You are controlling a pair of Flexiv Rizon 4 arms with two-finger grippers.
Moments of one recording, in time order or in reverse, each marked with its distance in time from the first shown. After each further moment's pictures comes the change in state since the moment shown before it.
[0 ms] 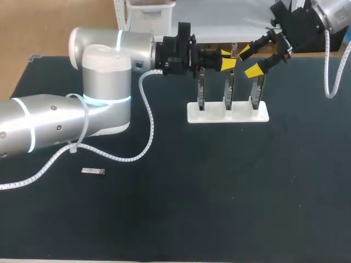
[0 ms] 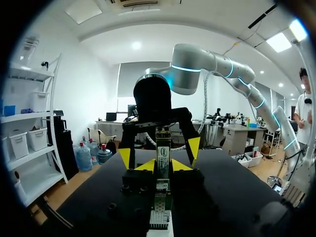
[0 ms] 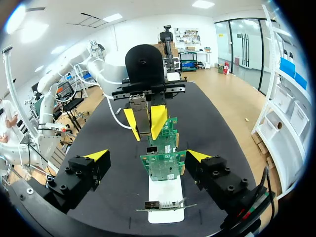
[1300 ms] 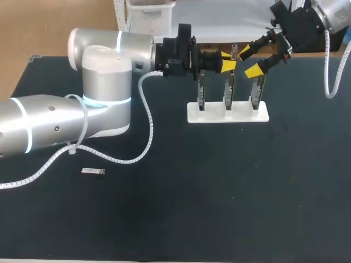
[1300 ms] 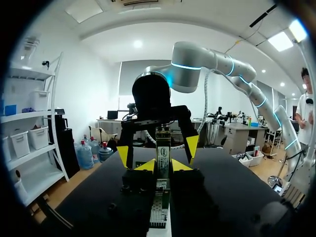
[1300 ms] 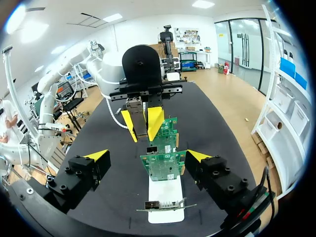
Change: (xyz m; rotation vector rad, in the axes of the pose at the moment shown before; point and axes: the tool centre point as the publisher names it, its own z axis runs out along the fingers) left arm 0.002 -0.004 0.000 -0.014 0.016 -0.003; right arm 0.000 0.000 0.000 0.000 0.000 0.000
